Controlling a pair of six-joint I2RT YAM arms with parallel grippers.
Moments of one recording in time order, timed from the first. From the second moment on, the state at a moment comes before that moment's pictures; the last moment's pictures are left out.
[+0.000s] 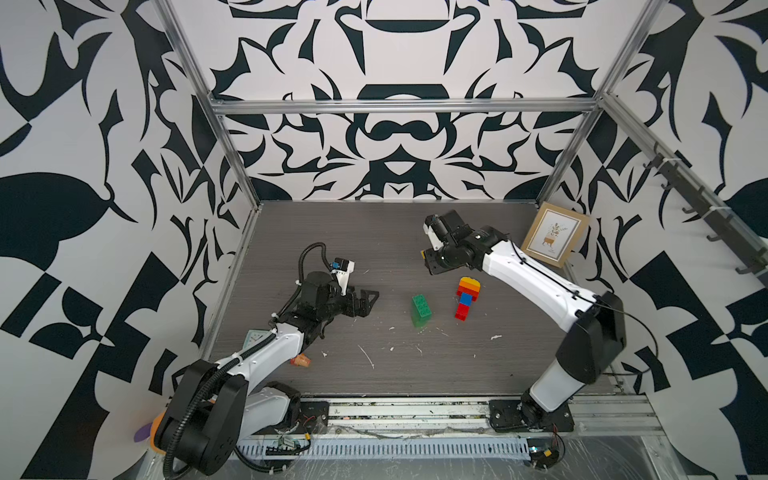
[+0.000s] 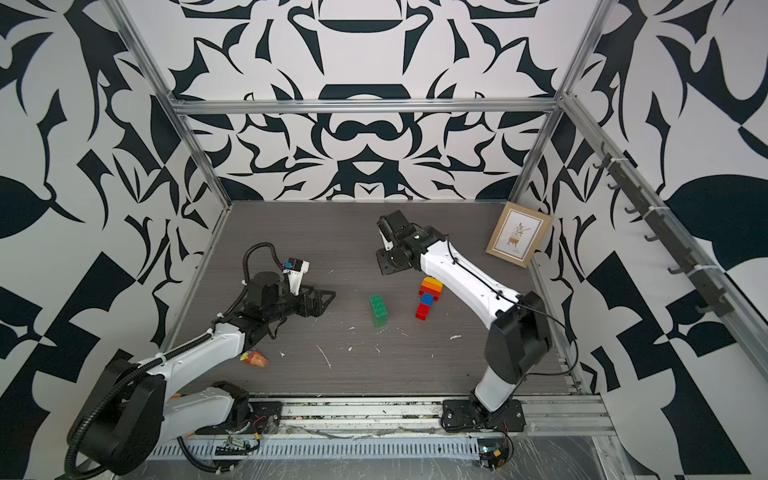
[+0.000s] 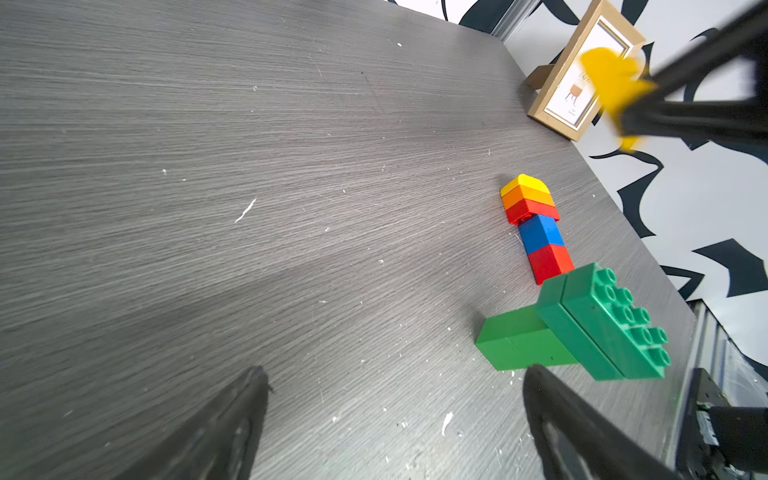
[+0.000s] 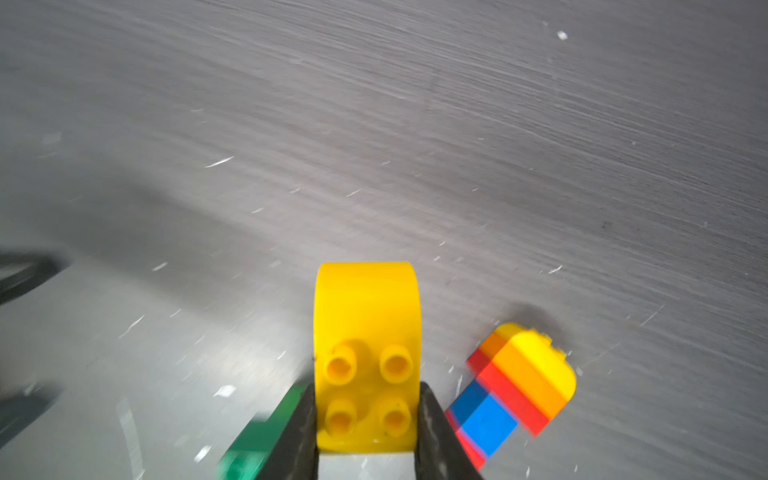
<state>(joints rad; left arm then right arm) -0.41 1.18 0.45 0.21 0.40 -0.32 0.66 1.60 1.48 -0.90 0.07 0.29</state>
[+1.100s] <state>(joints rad) -0.41 1.20 0.45 0.26 0.44 -0.34 0.93 1.52 1.26 -0.94 0.24 0.61</state>
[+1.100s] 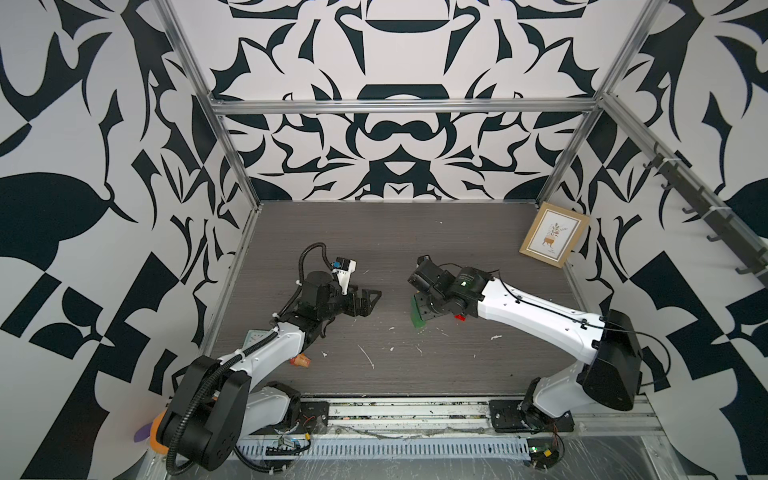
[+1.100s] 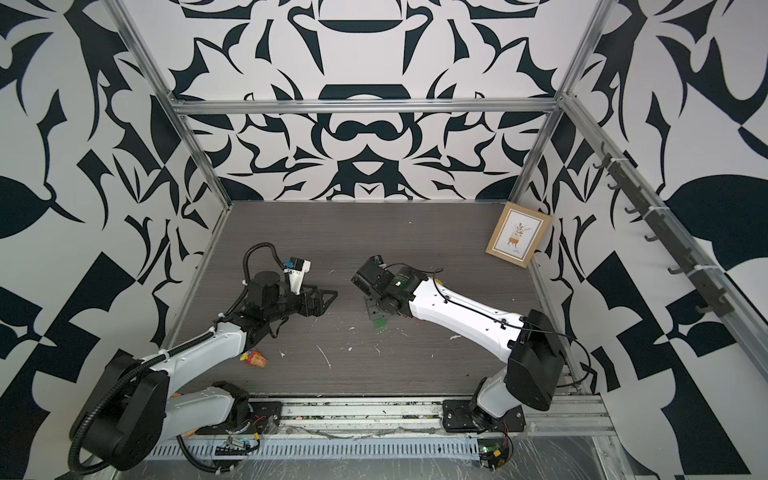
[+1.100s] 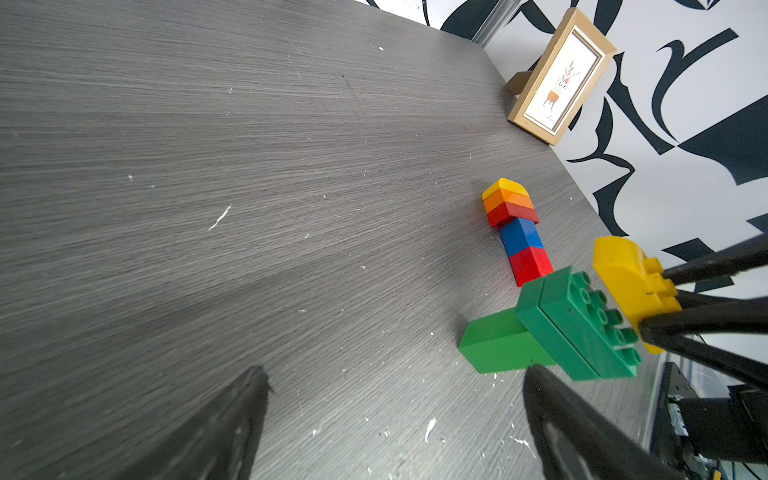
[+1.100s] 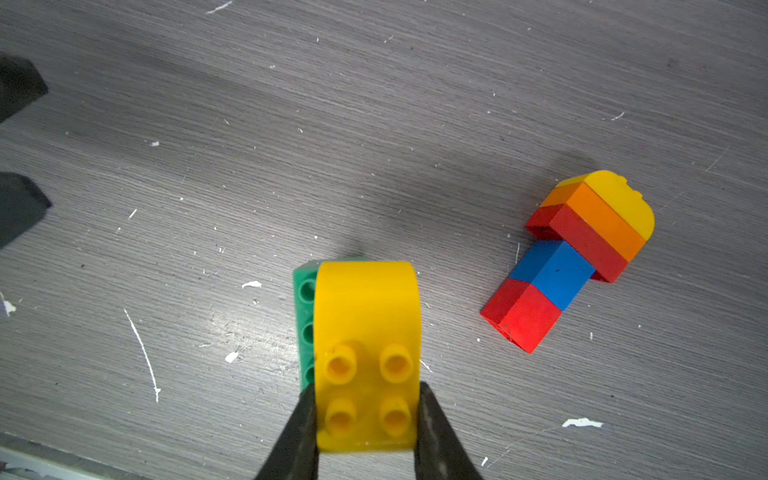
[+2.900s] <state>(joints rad) -0.41 1.21 0.45 0.26 0.45 -0.35 0.95 1.55 1.30 -0.89 0.24 0.61</state>
